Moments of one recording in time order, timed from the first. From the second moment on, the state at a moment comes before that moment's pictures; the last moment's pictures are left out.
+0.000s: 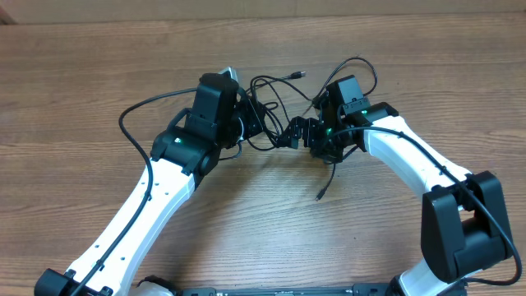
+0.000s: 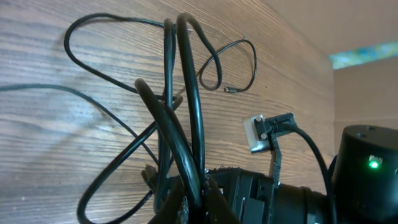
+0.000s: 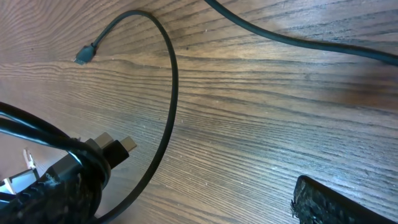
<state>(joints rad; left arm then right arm) -0.43 1.43 1.16 -0.45 0.19 -0.86 0.34 1.78 1.18 -0.64 -0.52 0.52</state>
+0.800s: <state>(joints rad) -0.43 1.41 1.16 -0.42 0.01 -1.07 0.34 1.78 1.18 -0.66 -0.48 0.52</state>
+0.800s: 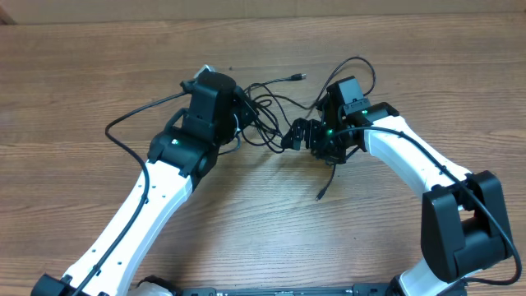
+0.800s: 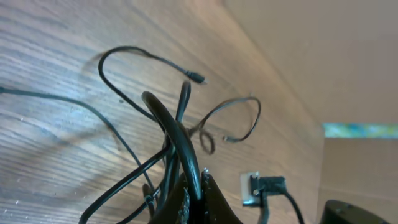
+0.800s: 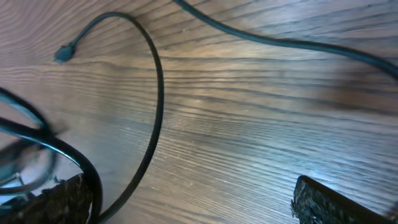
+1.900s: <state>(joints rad) -0.43 1.40 1.17 -0.59 0.02 -1.70 0.34 1.78 1.18 -0.69 -0.45 0.51</state>
